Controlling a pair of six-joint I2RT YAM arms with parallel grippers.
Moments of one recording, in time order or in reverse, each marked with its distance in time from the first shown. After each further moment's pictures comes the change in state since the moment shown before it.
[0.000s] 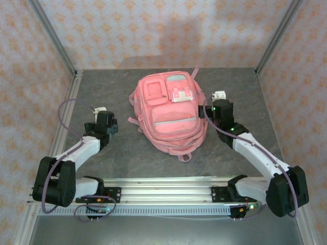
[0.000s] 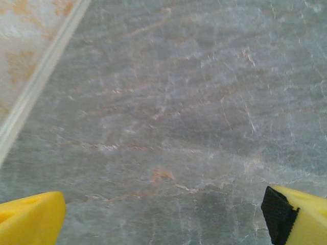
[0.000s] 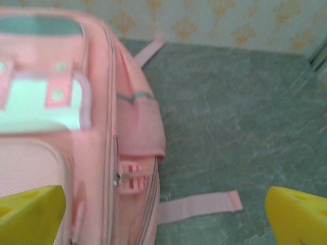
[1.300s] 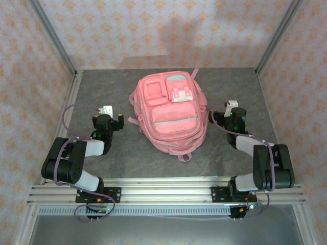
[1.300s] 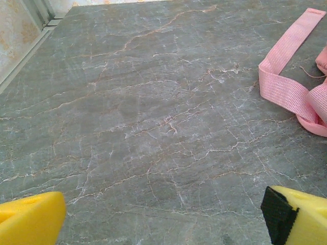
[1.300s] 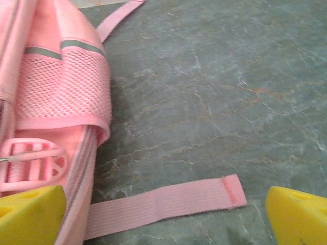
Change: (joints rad) left arm 0.034 0.224 -0.132 0.703 0.214 0.167; right arm -0.379 0.243 -0.232 0.507 -0.446 -0.010
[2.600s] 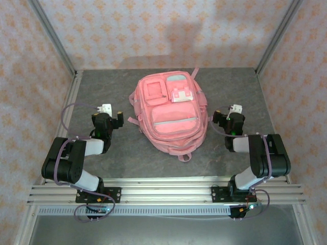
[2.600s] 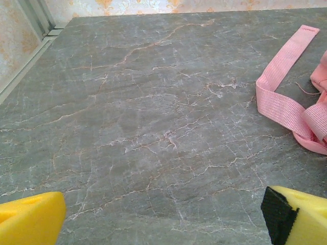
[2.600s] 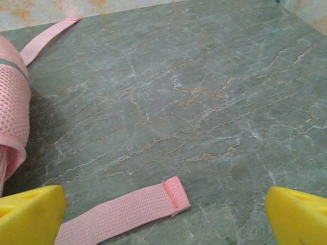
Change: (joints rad) left arm 0.019 0.003 0.018 0.017 0.026 0.000; right arm 0.003 0.142 -0.095 0.304 0.243 0.066
